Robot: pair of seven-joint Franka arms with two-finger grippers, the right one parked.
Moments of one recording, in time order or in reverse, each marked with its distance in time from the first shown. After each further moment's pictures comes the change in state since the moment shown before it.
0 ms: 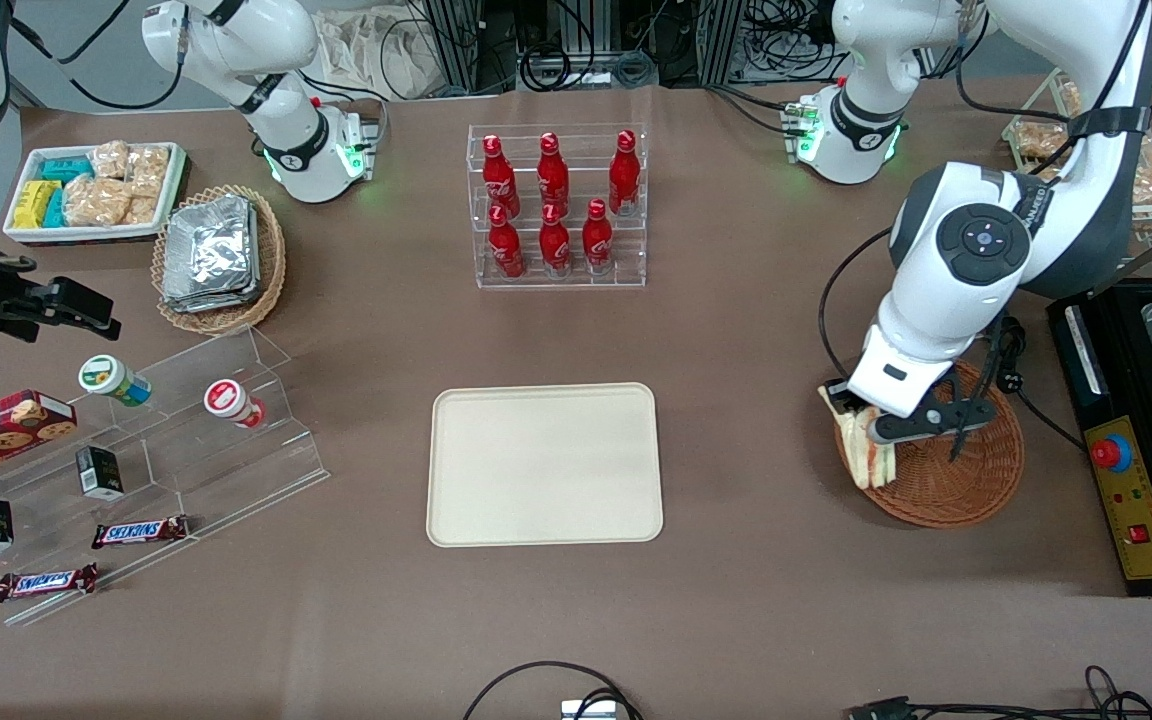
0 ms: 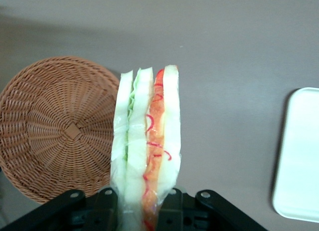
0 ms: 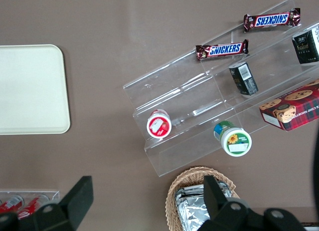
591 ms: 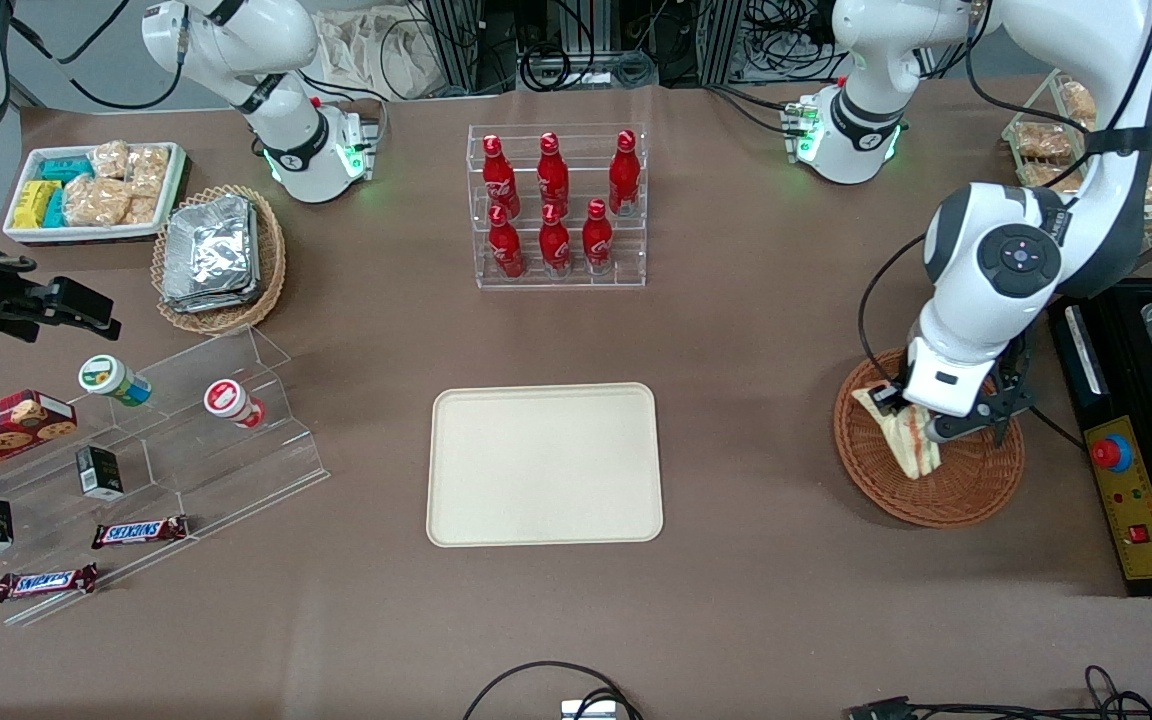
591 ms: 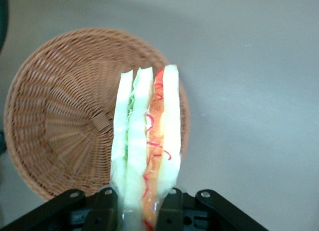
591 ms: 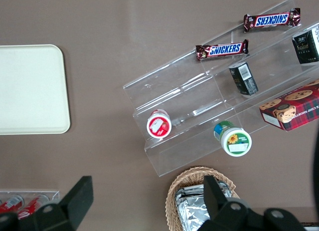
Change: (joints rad) arm 0.049 -0.072 0.090 -0.270 0.000 0.234 -0.058
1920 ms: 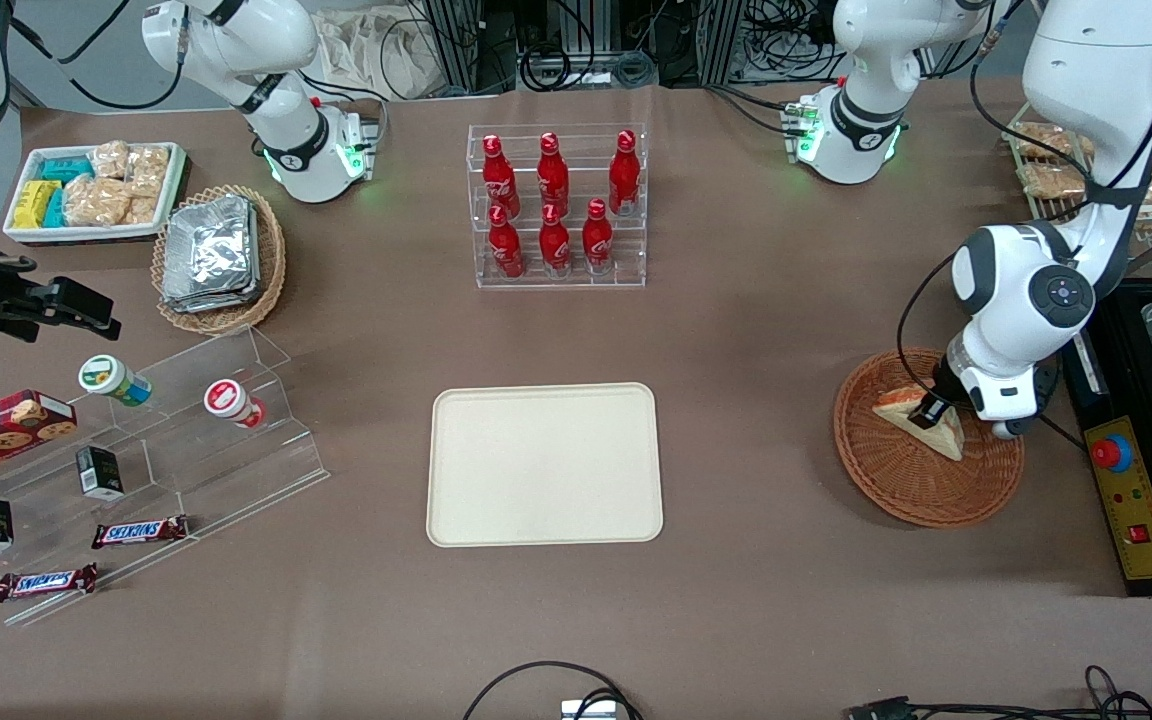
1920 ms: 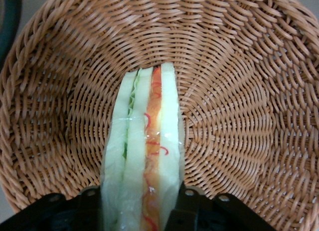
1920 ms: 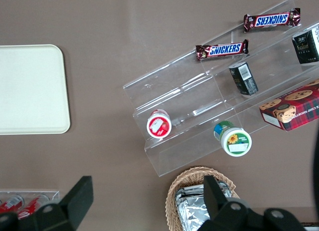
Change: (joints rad) arm 0.070 0.135 0.166 -0.222 -0.105 0.343 -0.290
